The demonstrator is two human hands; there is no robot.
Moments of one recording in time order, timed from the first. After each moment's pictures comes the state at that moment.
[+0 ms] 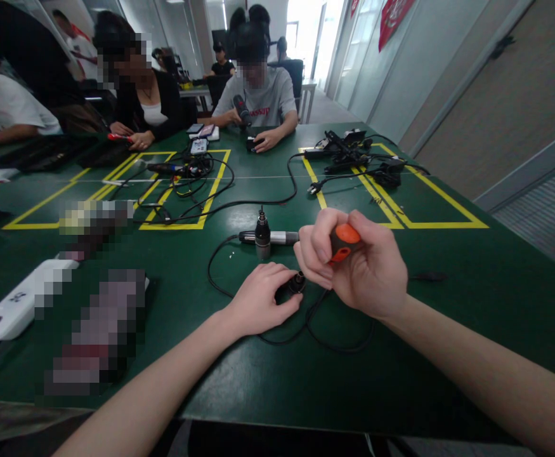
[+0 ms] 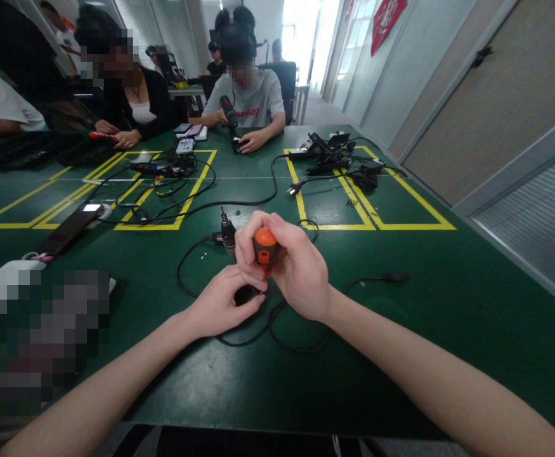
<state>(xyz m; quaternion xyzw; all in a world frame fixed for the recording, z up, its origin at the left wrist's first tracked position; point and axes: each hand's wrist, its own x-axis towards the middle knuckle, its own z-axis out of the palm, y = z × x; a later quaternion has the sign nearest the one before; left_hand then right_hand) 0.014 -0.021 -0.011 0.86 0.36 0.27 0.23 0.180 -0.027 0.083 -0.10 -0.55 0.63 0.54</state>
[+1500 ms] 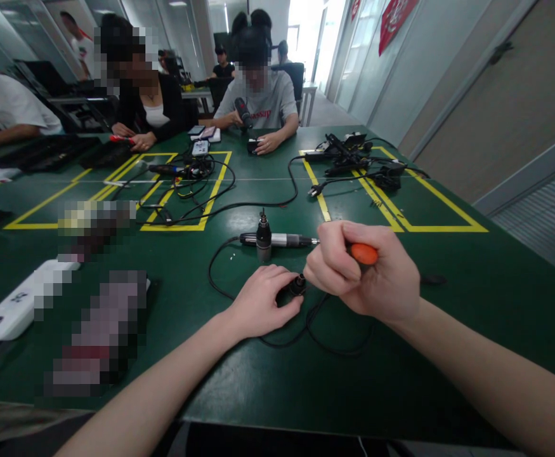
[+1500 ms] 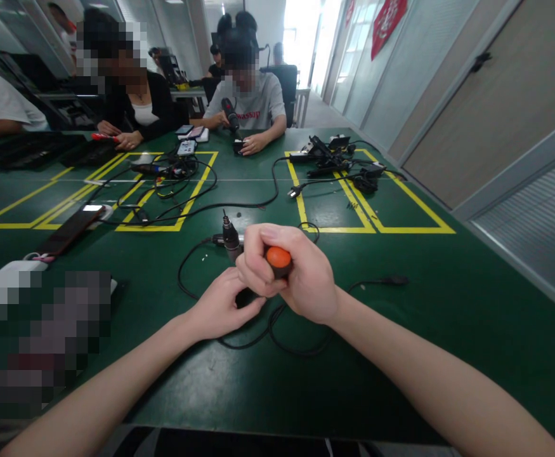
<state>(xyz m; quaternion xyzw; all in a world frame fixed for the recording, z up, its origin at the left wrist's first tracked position) 0.014 -0.022 -0.012 0.86 0.36 0.26 0.25 0.182 -0.031 0.094 -0.08 -0.53 0.70 0.48</state>
